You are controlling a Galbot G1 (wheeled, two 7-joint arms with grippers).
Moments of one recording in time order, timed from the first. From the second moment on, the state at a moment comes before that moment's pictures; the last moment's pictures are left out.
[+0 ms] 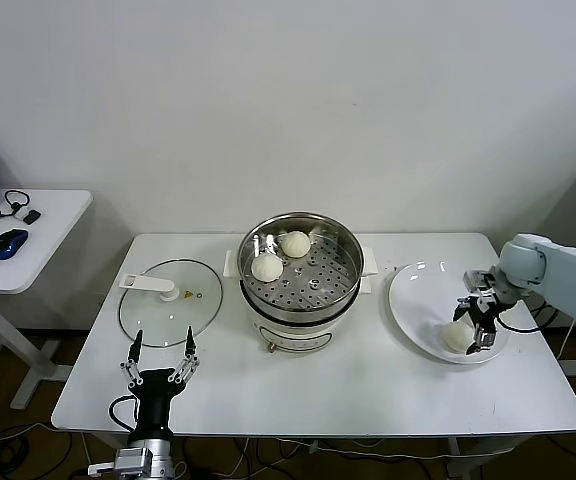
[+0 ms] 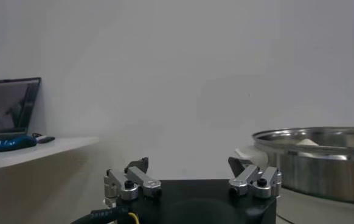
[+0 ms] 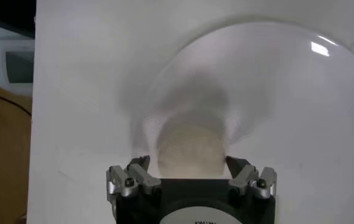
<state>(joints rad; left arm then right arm) 1.68 -1.61 -0.55 -1.98 0.07 -0.28 -0.07 0.30 0.63 -1.44 1.06 0.31 -0.06 -1.02</state>
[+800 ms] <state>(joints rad) 1.68 -1.61 -0.54 -1.98 0.07 -0.28 -0.07 0.33 0.65 -1.45 1.05 0.31 -0.07 -1.02</state>
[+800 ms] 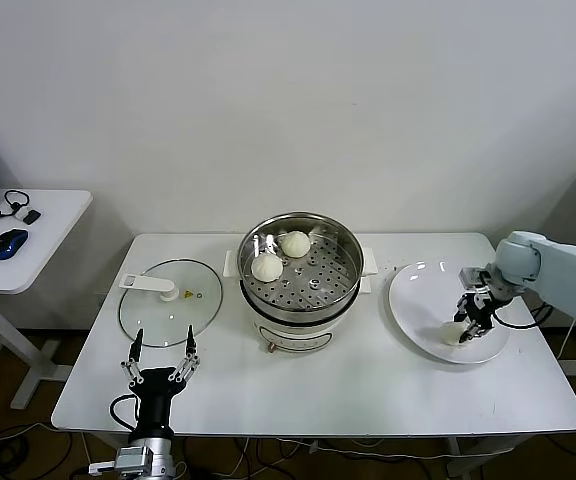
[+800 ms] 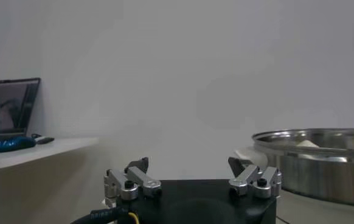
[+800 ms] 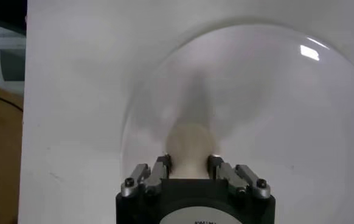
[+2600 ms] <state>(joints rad) 1.68 -1.61 -0.54 -1.98 0.07 -0.28 -0.08 0.86 1.02 -1.63 1.42 0.13 0.48 -0.81</state>
